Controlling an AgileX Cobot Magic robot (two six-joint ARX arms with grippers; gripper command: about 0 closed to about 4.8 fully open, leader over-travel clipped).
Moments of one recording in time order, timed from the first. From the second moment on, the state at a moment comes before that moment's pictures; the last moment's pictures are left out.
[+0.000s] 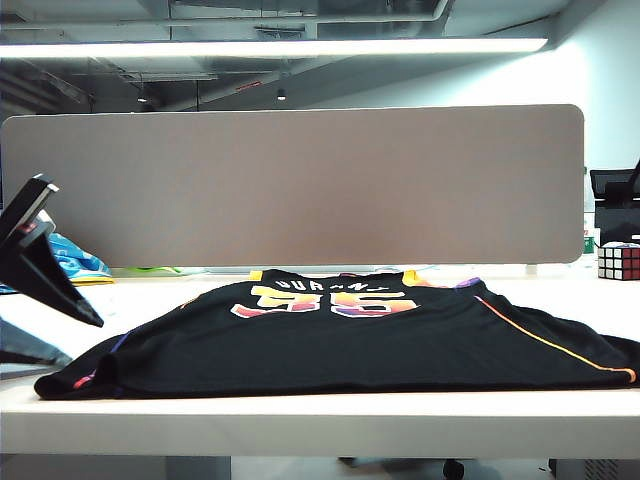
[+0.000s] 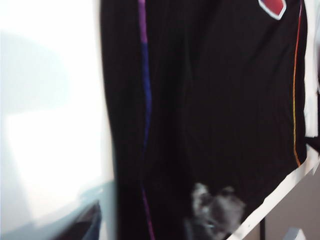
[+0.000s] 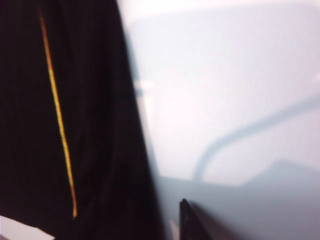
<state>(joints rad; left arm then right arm) 0.02 1.50 0.51 0.01 0.80 -0.36 -0.22 1.47 0.73 -0.53 -0.55 0.07</state>
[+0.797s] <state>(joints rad) -0.17 1.49 0.52 -0.01 0.66 -0.29 -0.09 1.54 0.74 -0.48 -0.59 0.06</state>
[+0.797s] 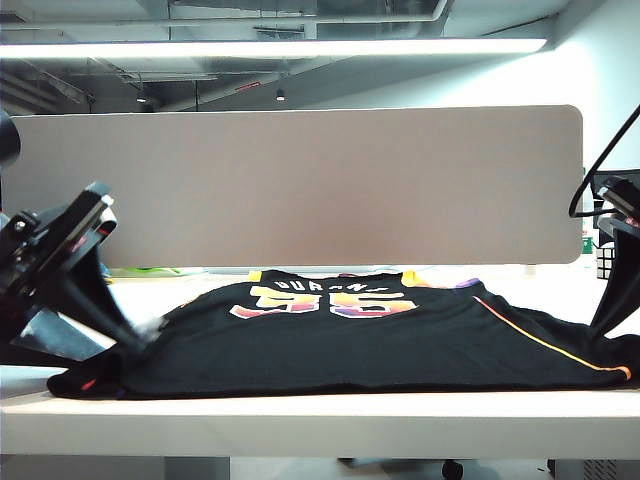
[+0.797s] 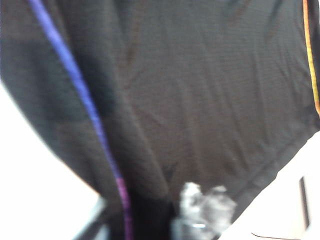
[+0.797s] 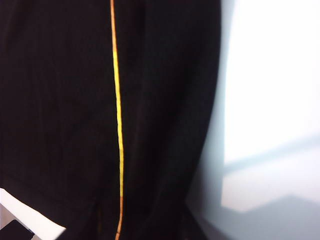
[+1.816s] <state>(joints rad) -0.17 0.73 0.51 -0.68 0.62 -0.31 -0.04 0.84 0.72 -1.03 -0.58 0.10</state>
